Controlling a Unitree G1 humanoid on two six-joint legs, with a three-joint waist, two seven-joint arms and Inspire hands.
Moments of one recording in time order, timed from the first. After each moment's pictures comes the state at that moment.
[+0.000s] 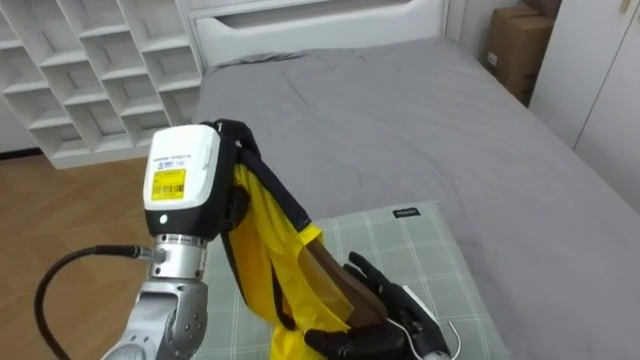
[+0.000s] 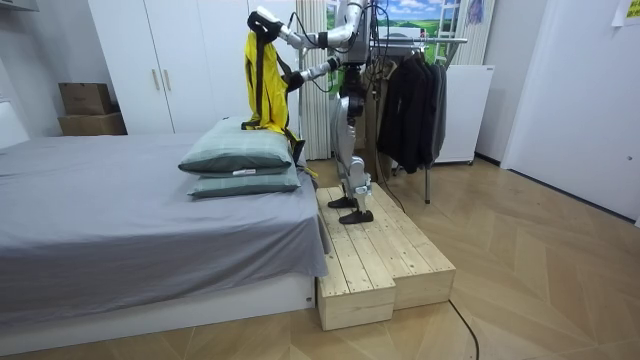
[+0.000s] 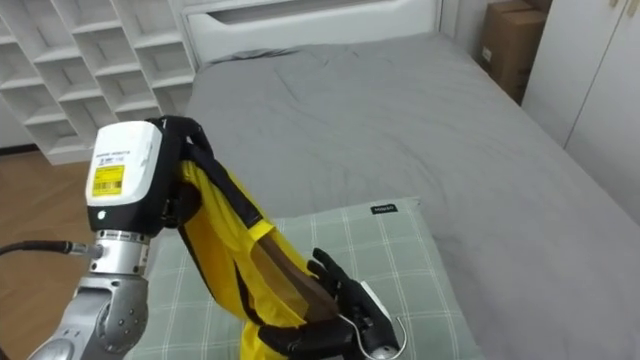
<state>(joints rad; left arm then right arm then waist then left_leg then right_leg) -0.28 0.31 -0.23 0.17 0.92 -0.01 0.58 -0.09 -0.27 0.49 0.41 0.60 -0.11 0.05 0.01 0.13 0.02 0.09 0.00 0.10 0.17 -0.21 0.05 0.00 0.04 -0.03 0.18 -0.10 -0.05</state>
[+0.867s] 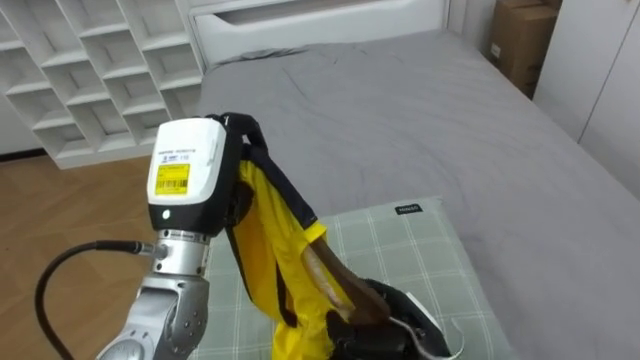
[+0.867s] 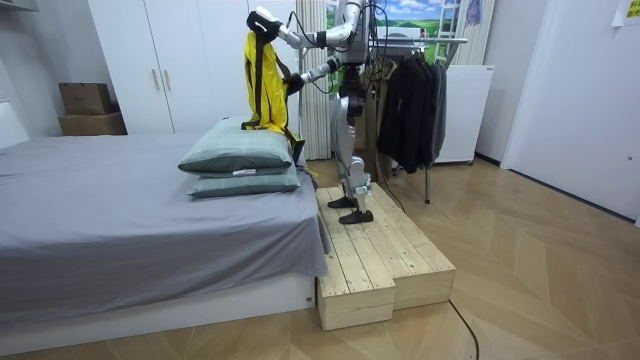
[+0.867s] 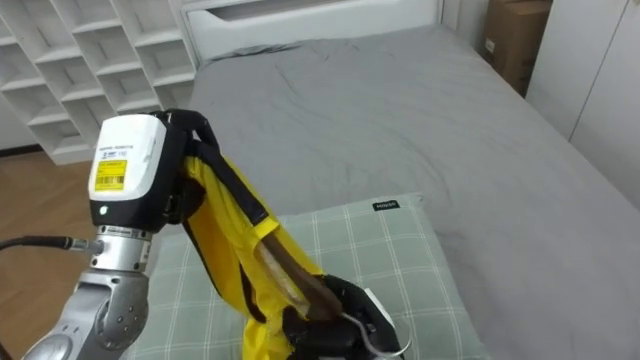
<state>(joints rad) -0.29 0.31 -0.23 0.17 0.92 -0.05 0.58 -0.08 -0.26 0.48 0.43 0.61 -0.11 0.03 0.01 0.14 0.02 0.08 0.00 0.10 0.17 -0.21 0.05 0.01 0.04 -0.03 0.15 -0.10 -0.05</state>
